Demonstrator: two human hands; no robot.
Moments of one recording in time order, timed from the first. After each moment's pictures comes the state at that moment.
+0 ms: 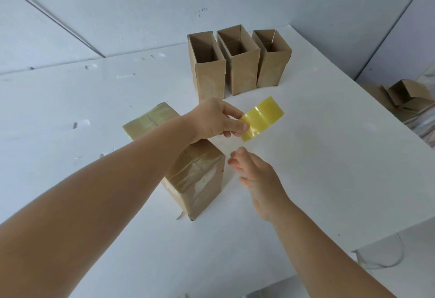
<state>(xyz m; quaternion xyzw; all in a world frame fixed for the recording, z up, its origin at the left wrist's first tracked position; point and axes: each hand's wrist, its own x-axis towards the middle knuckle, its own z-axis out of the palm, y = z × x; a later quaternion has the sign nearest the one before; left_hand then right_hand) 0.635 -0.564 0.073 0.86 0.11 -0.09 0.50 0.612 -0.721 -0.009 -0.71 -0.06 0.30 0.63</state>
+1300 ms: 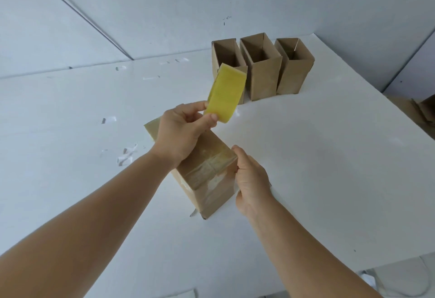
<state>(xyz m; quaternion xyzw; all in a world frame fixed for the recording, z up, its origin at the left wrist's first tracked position) 0.557 -0.544 0.071 0.74 0.24 0.23 0.58 0.594 -0.673 0.010 -0.61 0.10 0.34 0.71</state>
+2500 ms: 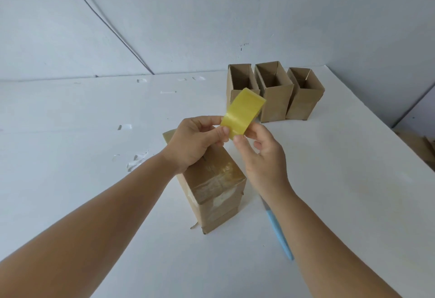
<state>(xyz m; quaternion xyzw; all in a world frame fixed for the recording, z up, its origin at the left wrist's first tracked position) 0.557 -0.538 0.086 0.73 0.16 0.16 0.65 0.626 -0.679 0.060 -0.74 -0.31 0.07 0.59</state>
